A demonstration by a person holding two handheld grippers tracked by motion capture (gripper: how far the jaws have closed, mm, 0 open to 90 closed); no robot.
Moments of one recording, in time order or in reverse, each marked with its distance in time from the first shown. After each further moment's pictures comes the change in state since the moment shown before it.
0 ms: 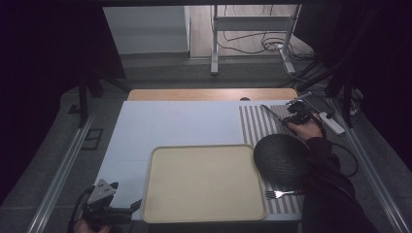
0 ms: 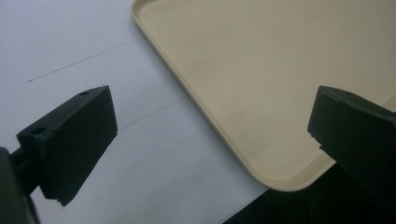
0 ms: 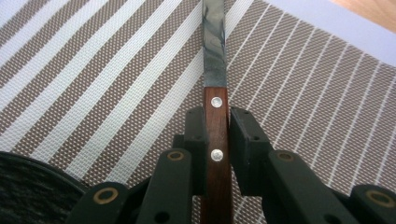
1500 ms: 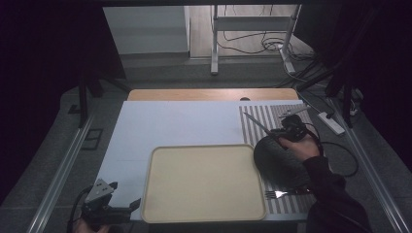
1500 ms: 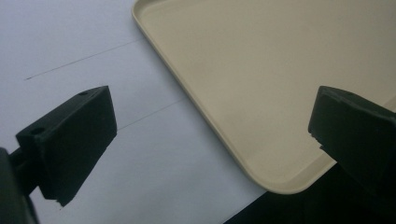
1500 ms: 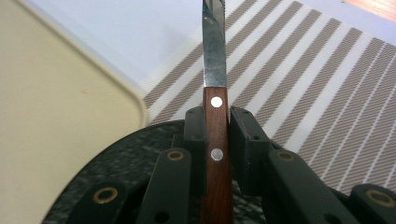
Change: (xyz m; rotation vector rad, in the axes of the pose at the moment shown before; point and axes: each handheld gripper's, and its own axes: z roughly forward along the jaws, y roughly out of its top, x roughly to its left) left arm 0.004 0.000 -0.001 -0.011 -0.015 -0.026; right arm 0.095 -0.018 -0.060 -0.132 0.153 -0.058
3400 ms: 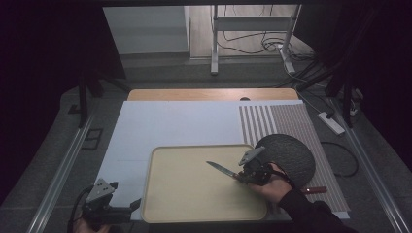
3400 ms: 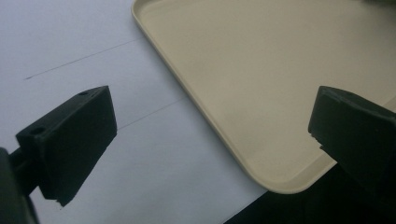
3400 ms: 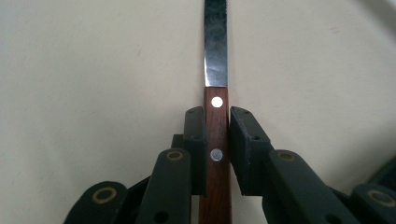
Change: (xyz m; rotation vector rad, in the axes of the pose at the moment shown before) left arm 0.000 0.001 0.001 0.006 0.002 0.001; right arm 0.153 -0.036 0.032 0.193 0.179 -0.272
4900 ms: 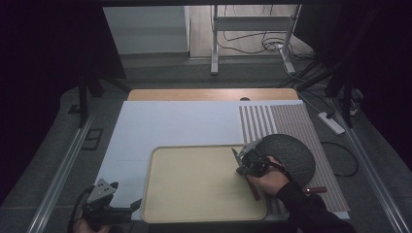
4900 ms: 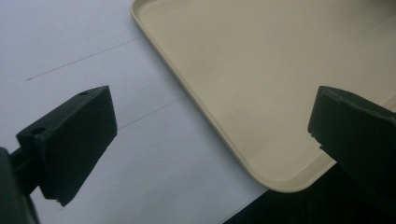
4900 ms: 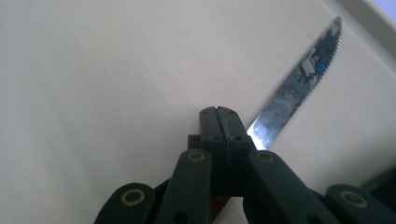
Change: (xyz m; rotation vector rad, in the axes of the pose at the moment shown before) left arm -0.002 0.000 0.000 0.006 0.007 0.014; right arm -0.024 0.010 0.007 0.019 0.008 0.052
